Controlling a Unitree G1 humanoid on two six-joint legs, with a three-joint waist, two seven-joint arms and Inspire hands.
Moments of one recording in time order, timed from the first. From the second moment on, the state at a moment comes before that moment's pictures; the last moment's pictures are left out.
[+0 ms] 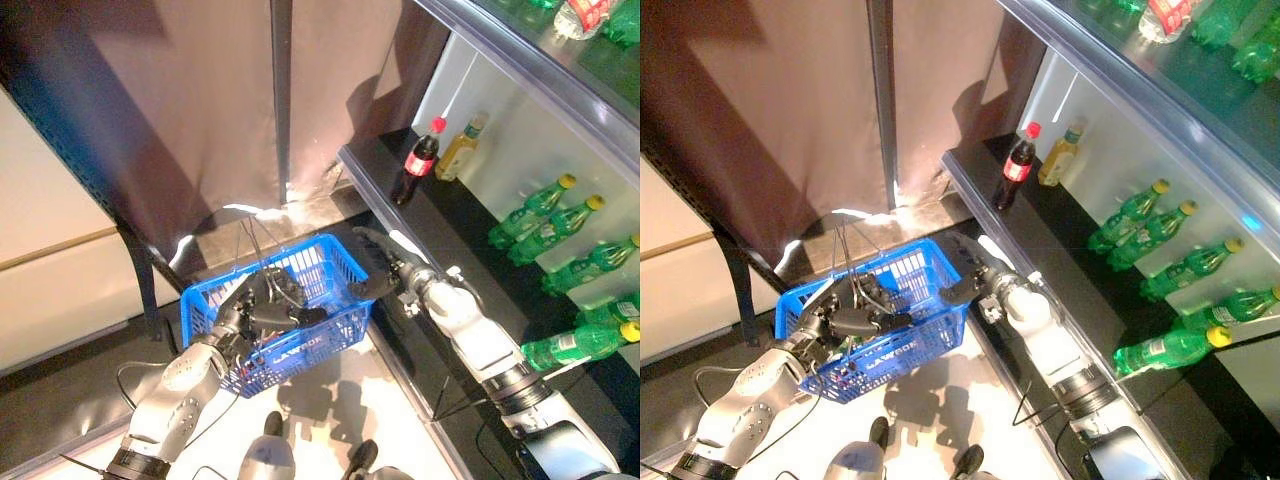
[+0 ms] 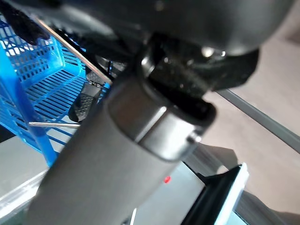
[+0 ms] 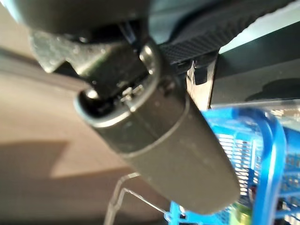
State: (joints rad) left arm 0.02 0.51 -0.17 -0.09 -0.66 0.17 -0.07; right arm -0.42 -0.43 0.36 0.05 0.01 0.39 0.06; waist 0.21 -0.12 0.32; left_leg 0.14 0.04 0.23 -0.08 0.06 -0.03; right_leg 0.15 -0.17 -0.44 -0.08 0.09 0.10
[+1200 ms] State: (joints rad) left arm 0.21 0.35 -0.05 0.42 -0.51 -0.01 0.10; right arm 0.09 -0.36 0.19 0.23 0.07 -0.06 -0.05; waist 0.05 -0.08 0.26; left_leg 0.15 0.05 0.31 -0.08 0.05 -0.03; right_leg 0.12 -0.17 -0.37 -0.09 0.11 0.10
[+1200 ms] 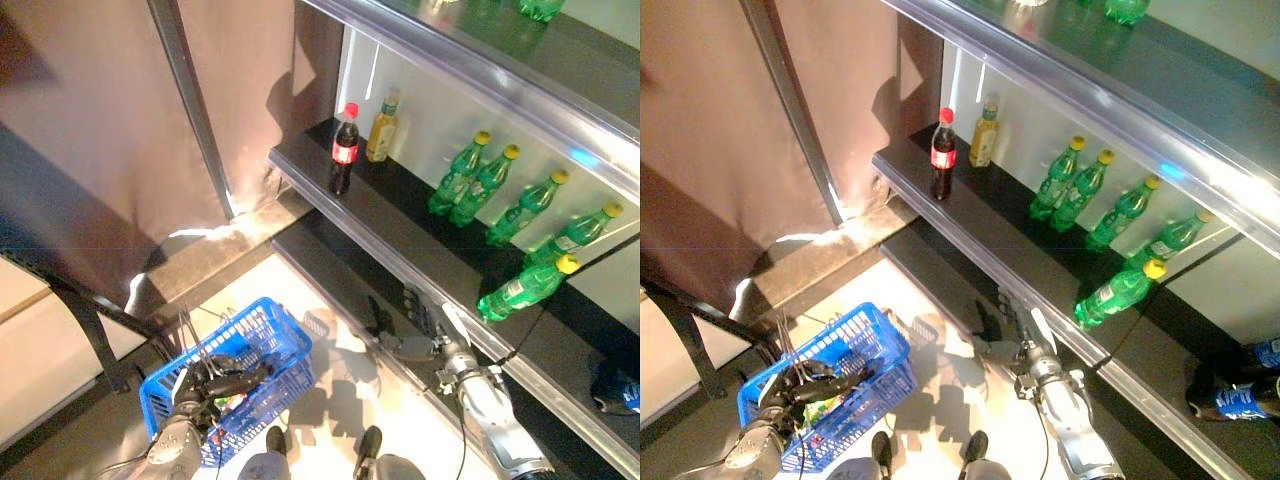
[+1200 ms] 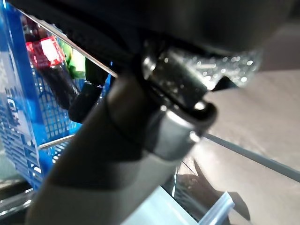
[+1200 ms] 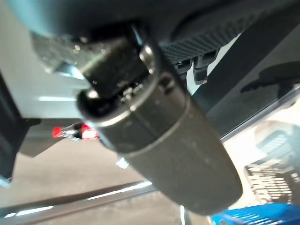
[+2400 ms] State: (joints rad) left arm 0.18 0.27 -0.07 1.16 -0.30 -0.19 0.10; right arm 0.15 -0.33 0.13 1.14 0.03 -0.14 -0.08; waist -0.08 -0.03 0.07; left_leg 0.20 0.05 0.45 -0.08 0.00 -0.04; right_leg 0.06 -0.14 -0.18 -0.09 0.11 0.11
